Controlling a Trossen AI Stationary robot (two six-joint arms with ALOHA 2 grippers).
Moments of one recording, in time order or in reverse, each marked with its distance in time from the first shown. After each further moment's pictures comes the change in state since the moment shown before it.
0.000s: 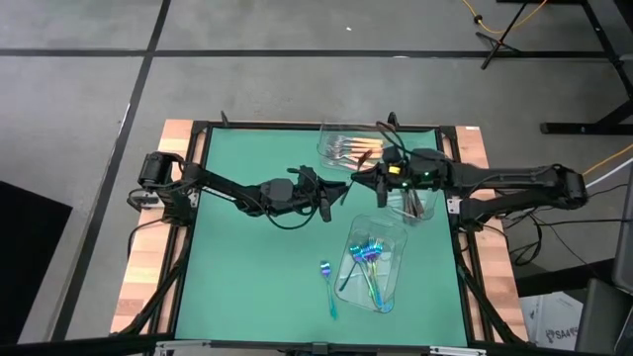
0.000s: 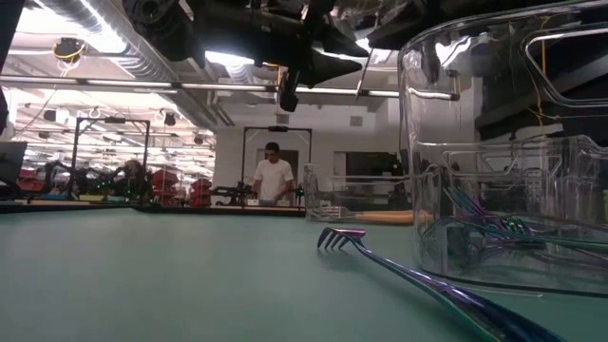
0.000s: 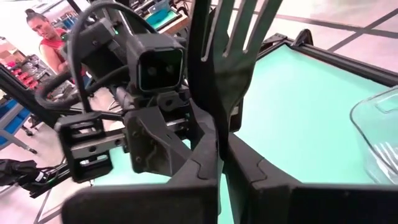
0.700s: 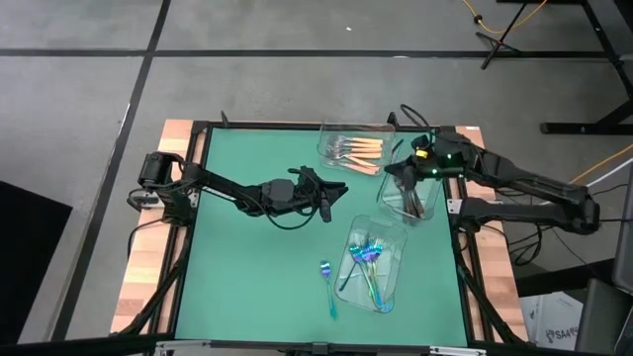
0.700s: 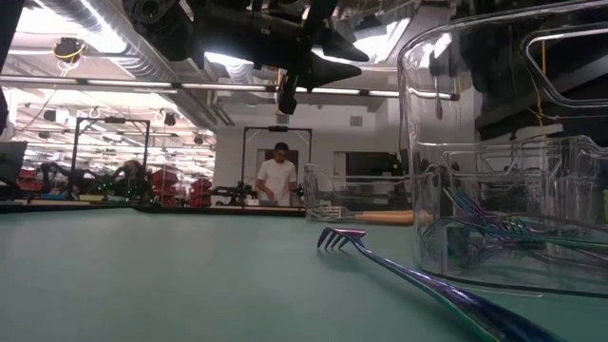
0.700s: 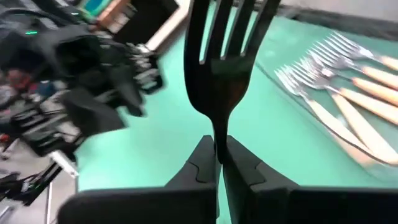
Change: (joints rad) left arm -0.001 0.000 0.000 -0.026 0.000 -0.001; right arm -0.250 -0.281 0.001 -0.520 -0.159 0.116
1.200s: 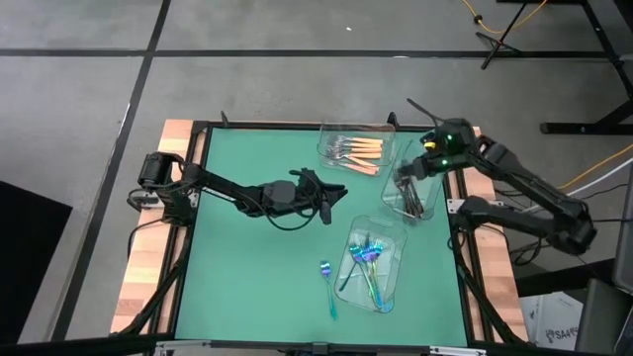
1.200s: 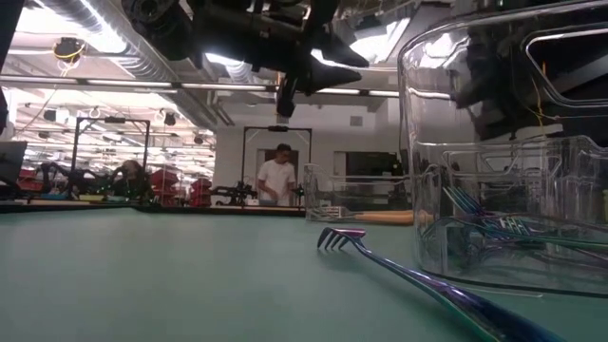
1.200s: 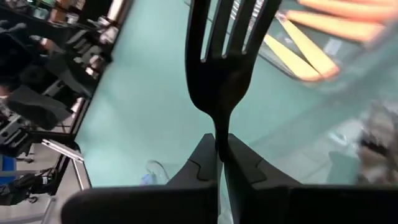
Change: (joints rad) left arm -0.006 0.000 0.000 -0.042 0.000 0.001; right arm -0.374 0.000 0.000 -0.289 -0.347 -0.067
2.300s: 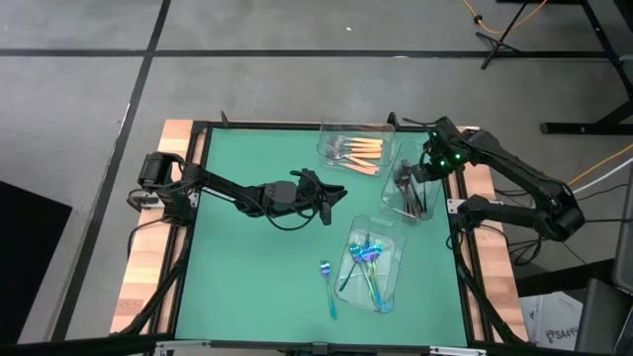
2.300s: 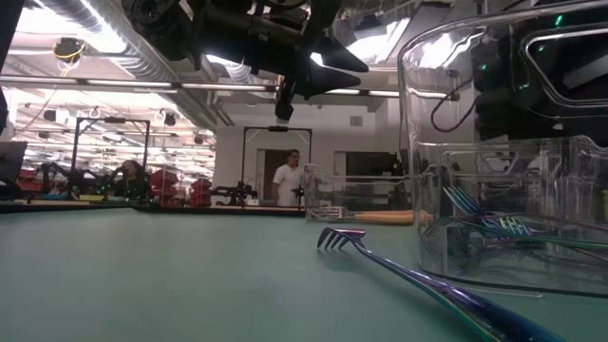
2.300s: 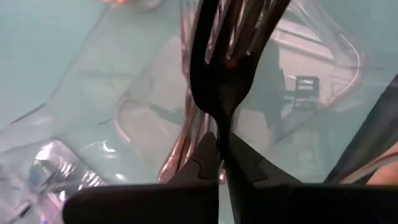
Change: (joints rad) left arm 0.000 0.000 0.000 -0.026 0.000 0.000; right arm -0.194 0.218 0.000 -0.370 0.263 -0.260
